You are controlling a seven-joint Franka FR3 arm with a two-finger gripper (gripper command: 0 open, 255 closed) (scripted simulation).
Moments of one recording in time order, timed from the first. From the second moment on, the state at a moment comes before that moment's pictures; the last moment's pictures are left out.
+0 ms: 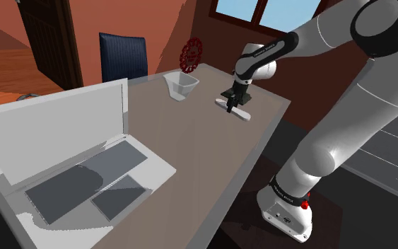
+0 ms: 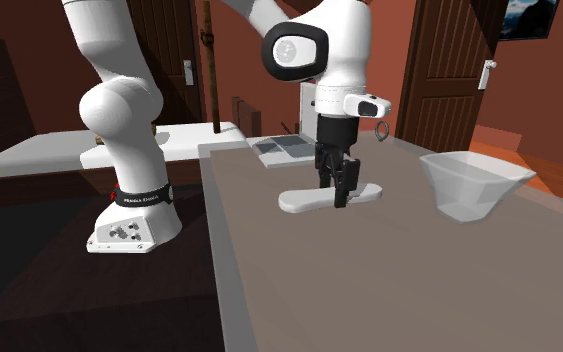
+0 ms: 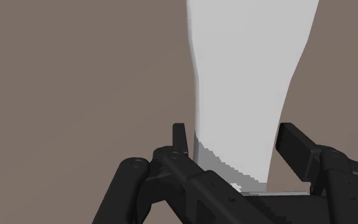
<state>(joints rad) -0.07 -0.11 -0.38 -2.47 -0.09 2.37 -0.47</state>
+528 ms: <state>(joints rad) -0.07 -0.19 -0.37 -2.43 -0.12 2.25 -0.45</state>
